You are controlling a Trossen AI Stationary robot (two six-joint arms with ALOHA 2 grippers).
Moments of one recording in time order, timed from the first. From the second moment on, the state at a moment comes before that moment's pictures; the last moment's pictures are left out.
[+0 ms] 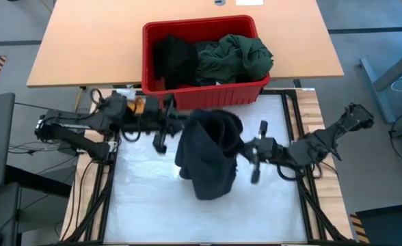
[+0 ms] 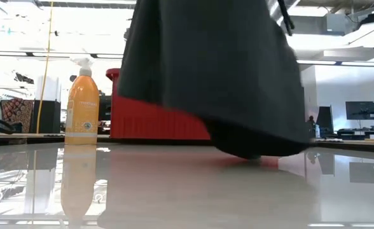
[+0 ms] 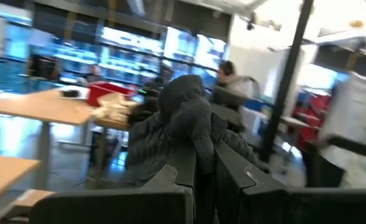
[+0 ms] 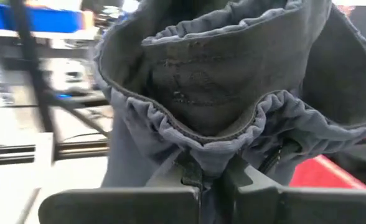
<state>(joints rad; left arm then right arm) -0.06 1.26 1.33 0.23 -0.04 -0.22 0.53 1.19 1.23 -0.13 0.80 0.02</state>
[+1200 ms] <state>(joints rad) -0.48 1.55 0.58 0.97 -0.47 -0.73 0.60 1.25 0.79 0.05 0.60 0.53</state>
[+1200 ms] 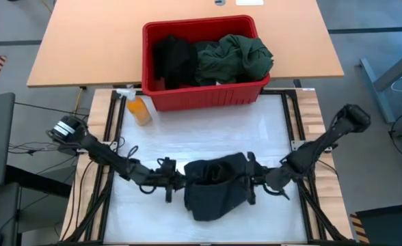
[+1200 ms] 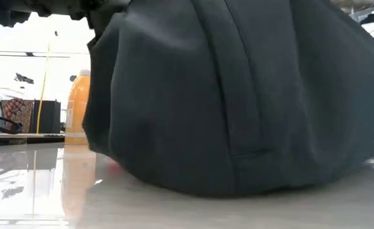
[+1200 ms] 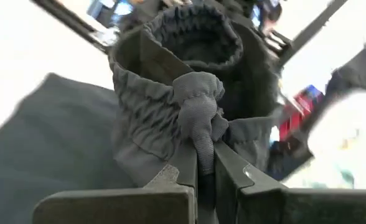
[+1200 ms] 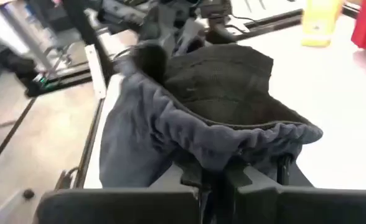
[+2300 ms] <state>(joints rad) -0.22 1.67 0.81 0.32 -0.36 -0.92 0.33 1.13 0.79 -0.45 0.18 0.94</state>
